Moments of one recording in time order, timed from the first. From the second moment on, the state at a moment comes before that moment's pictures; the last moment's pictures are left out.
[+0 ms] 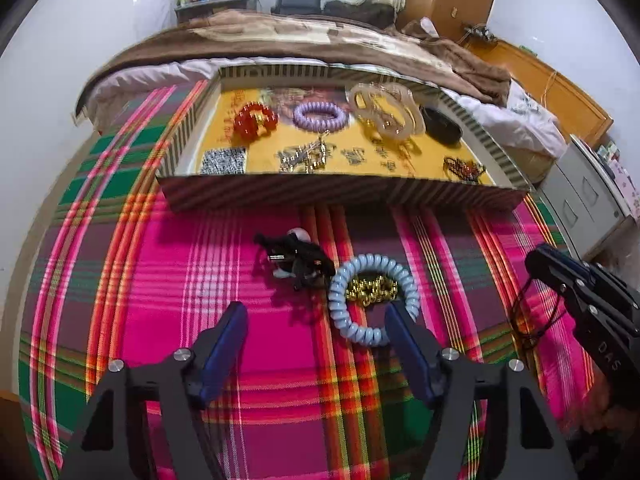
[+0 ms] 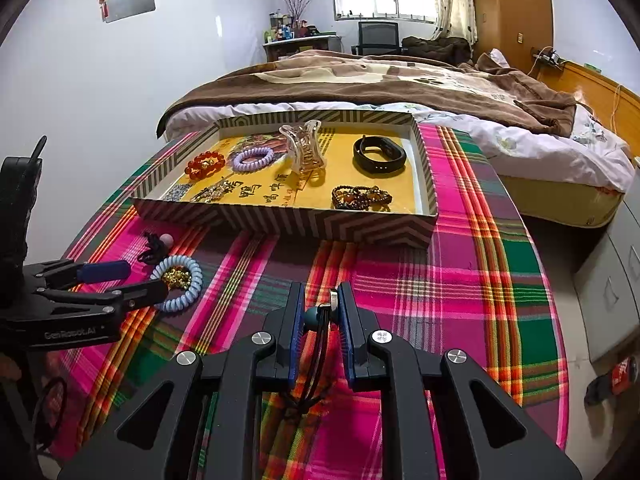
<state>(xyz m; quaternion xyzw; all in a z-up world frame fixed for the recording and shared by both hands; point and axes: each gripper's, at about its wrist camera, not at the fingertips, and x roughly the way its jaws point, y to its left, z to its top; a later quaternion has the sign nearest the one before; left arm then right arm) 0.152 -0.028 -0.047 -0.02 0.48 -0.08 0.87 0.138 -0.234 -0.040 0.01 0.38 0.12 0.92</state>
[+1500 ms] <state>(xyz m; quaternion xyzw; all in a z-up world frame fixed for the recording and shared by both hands) 0.125 0.009 0.013 -0.05 0.41 -0.11 0.91 0.128 -0.250 -0.012 0.03 0.35 0.13 0.93</state>
